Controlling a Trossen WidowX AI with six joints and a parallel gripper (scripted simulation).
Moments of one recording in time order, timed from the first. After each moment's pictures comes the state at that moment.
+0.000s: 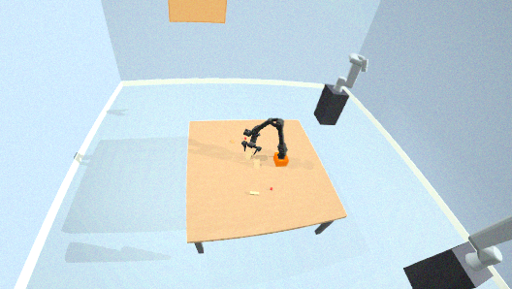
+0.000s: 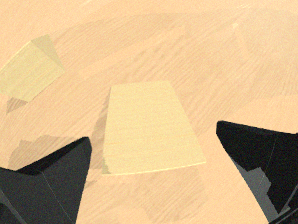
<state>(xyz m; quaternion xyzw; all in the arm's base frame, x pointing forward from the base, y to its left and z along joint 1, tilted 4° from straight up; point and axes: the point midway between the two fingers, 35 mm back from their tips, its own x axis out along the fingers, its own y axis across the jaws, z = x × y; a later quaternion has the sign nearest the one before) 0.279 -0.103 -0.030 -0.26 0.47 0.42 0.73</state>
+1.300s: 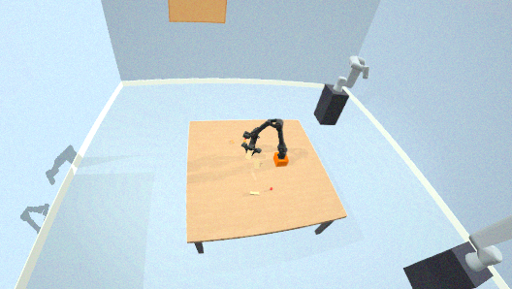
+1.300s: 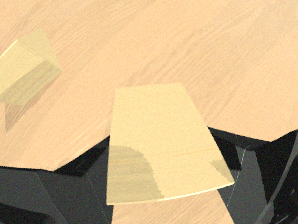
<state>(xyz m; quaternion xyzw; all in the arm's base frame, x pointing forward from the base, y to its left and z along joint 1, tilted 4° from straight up) 0.279 -0.092 -0.042 -0.27 0.49 0.42 0.71</state>
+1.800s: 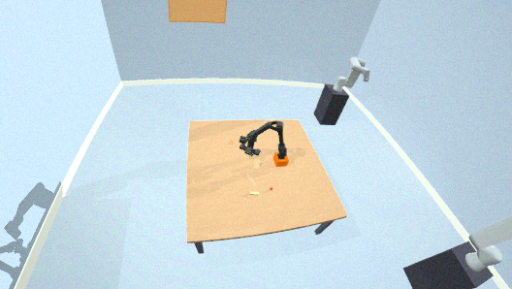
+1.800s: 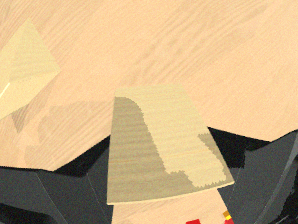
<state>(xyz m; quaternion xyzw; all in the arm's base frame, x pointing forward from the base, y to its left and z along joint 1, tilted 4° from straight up) 0.290 -0.072 -0.026 -0.34 0.62 0.36 0.61</state>
